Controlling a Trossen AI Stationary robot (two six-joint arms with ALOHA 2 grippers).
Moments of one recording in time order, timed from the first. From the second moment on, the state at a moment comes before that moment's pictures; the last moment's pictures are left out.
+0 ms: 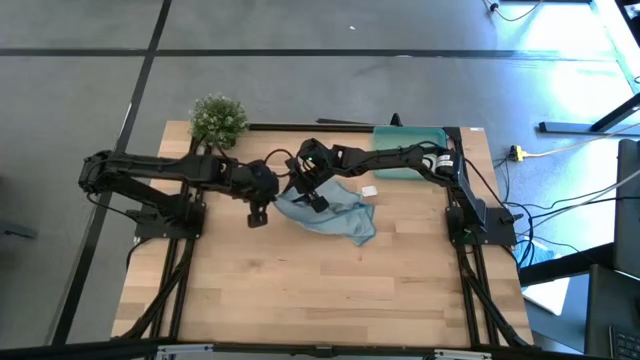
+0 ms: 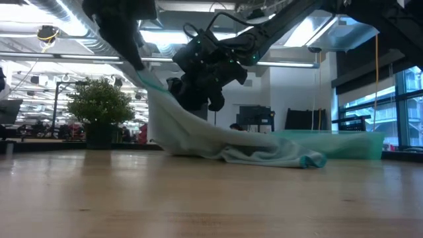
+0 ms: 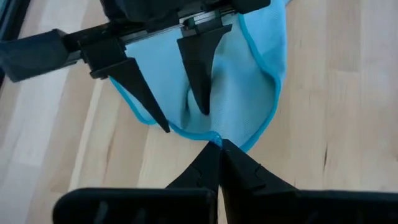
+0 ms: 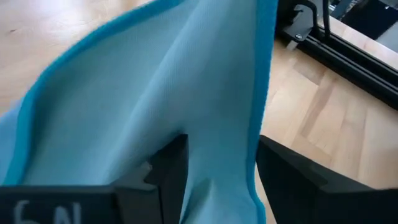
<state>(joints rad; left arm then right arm) 0.04 1.20 1.01 -0.80 -0.11 -0.07 -0.26 2.19 1.58 -0.07 -0.58 -0.74</state>
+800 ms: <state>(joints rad) -0.01 1.20 1.01 -1.08 -0.03 -0.38 -0.38 2.19 1.58 -0.15 -0.39 -0.15</state>
